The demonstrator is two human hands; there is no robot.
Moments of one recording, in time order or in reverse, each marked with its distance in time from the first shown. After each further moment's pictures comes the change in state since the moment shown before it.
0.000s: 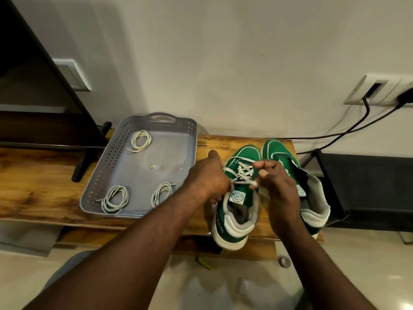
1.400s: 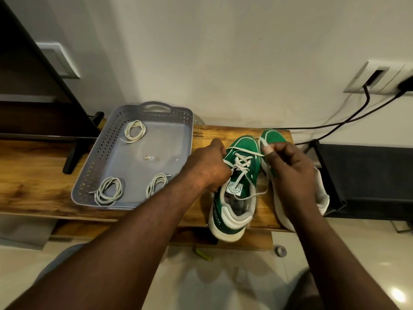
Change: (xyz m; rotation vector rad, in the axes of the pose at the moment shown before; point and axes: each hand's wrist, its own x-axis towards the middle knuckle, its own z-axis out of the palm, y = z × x) left_hand 0.003 0.002 0.000 0.031 0.007 0.111; right_hand 0.011 -0.018 -0.015 -0.336 0.146 0.018
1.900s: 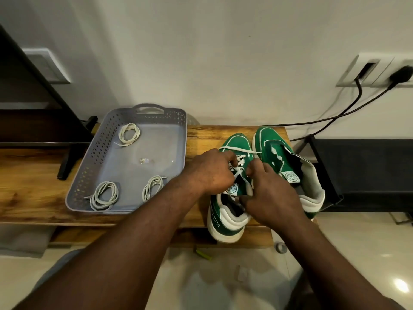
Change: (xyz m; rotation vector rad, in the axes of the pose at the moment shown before) left_hand 0.001 0.006 0.009 0.344 -0.121 0.195; right_hand -0.024 0.001 0.005 -1.042 -0.376 -0.090
